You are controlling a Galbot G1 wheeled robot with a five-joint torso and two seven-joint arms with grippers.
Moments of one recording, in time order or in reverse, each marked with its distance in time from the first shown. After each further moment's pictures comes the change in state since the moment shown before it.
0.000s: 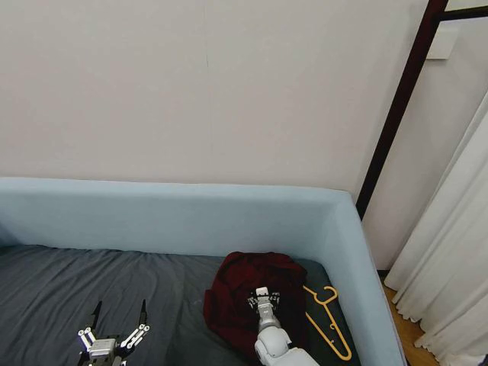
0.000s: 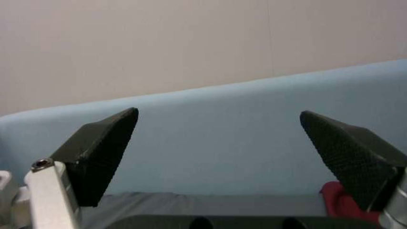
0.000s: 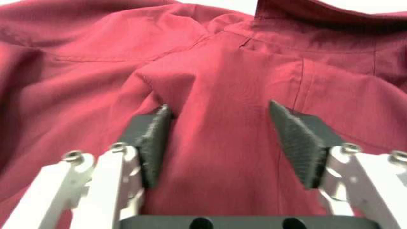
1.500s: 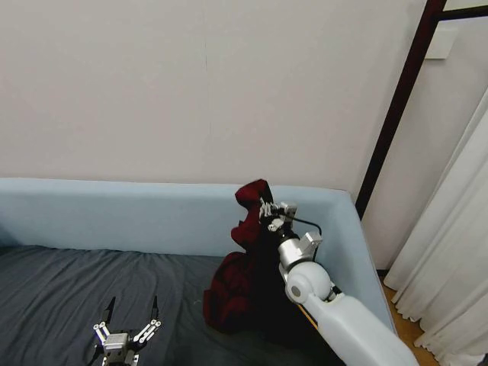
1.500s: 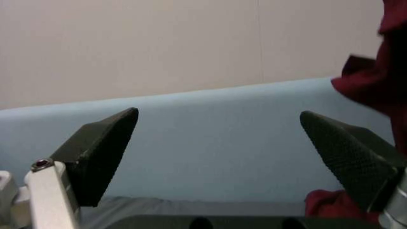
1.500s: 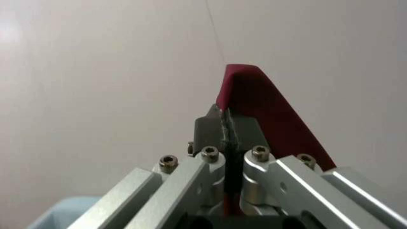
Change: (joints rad) left arm -0.043 0.000 0.050 0.023 -0.006 -0.010 -0.009; right arm 0.262 -0.385 -0.101 0.804 0.657 0.226 -0.194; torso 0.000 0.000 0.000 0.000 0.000
